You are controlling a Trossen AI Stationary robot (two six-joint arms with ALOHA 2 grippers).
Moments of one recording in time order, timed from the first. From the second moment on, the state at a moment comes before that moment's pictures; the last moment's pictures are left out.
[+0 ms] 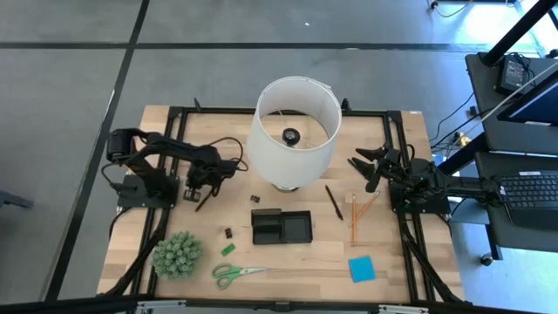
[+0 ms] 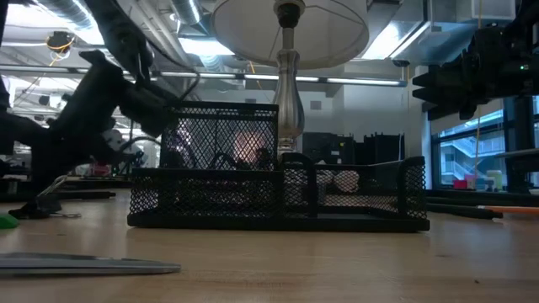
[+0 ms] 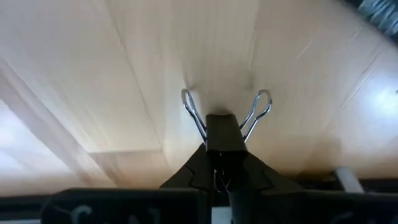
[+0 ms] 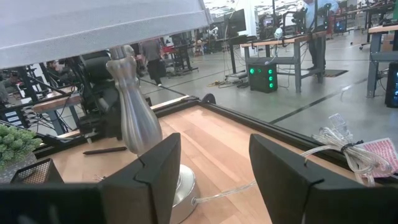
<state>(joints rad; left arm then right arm) 0.23 1.58 0.68 -1.10 -0.11 0.26 -0.07 0.02 0.01 0.07 0.40 0.18</state>
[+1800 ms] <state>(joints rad) -0.31 0.94 0.78 -0.40 -0.05 -0.42 -0.07 0.02 0.01 0.07 0.40 0.17</state>
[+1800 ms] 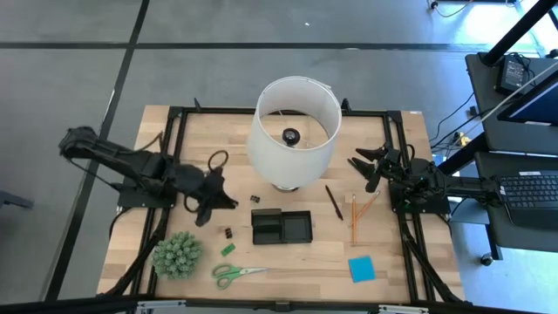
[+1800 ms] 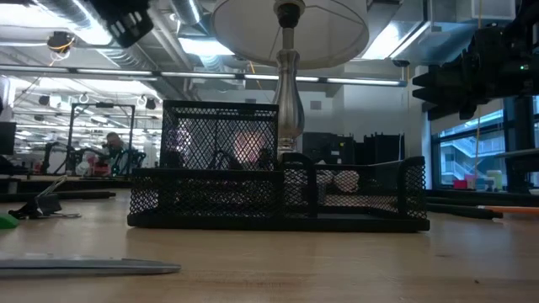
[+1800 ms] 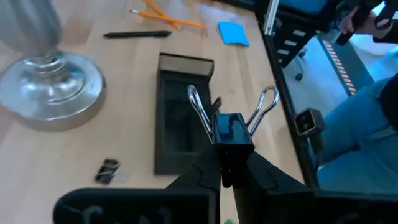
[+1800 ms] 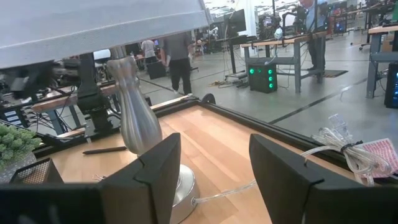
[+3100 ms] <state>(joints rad) -0.61 1.88 1.28 -0.48 -0.52 -0.55 -0.07 0.02 0.01 0.07 0.40 0.29</state>
